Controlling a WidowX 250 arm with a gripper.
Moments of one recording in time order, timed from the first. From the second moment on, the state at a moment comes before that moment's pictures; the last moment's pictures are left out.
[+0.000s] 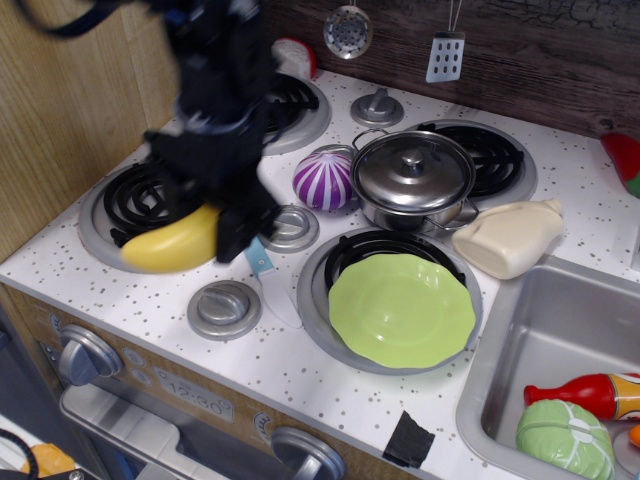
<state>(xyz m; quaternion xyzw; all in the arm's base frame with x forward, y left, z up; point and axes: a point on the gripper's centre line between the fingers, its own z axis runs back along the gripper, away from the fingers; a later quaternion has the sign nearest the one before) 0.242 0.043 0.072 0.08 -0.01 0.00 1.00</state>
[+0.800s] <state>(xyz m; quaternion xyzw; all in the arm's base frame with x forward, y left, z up) 0.294 -0.059 0.052 -0.03 -0.05 0.07 1.00</state>
